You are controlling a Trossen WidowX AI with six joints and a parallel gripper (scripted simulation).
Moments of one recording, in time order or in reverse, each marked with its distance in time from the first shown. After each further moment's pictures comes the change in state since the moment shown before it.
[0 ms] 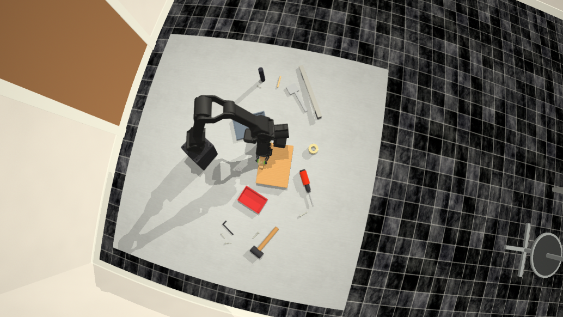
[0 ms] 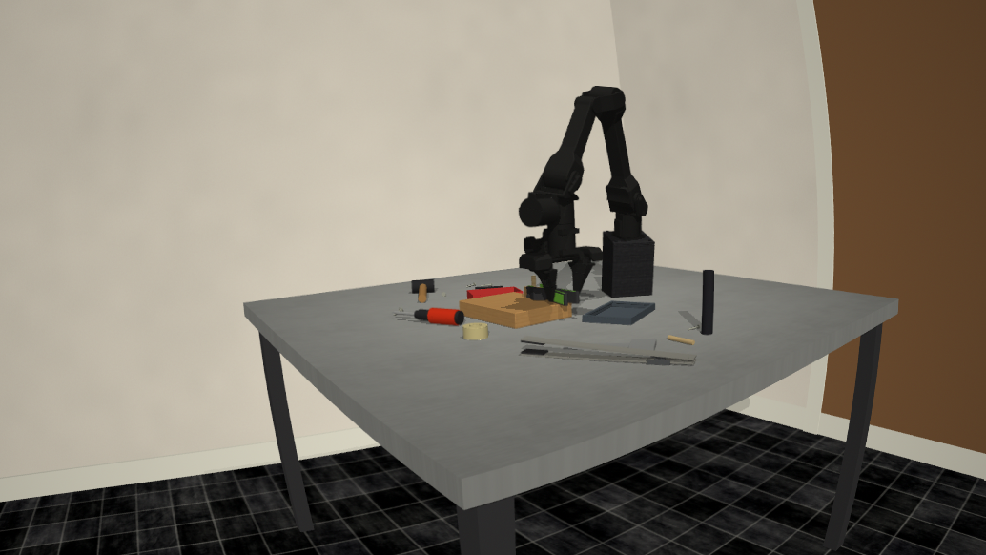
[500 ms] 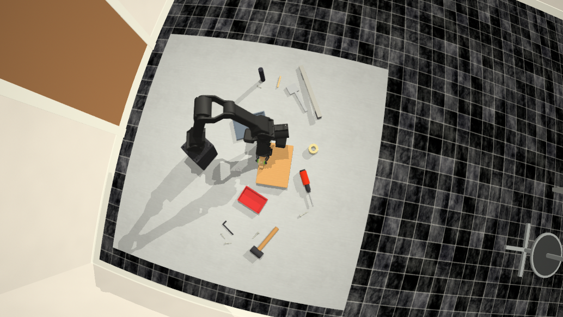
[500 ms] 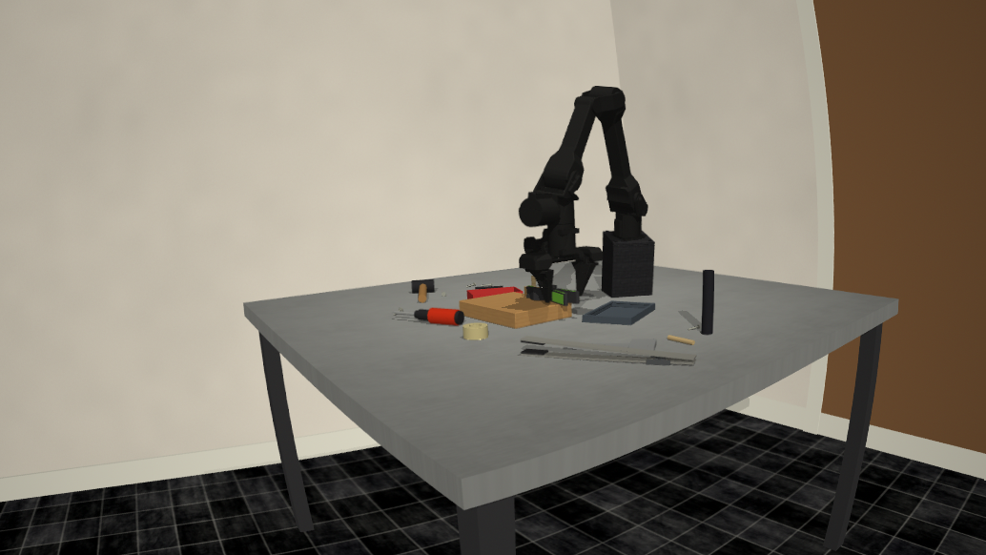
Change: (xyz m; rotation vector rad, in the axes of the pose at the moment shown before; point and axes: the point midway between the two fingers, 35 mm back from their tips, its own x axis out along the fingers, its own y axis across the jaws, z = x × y) arm 0.000 0.000 0.000 0.000 0.000 0.000
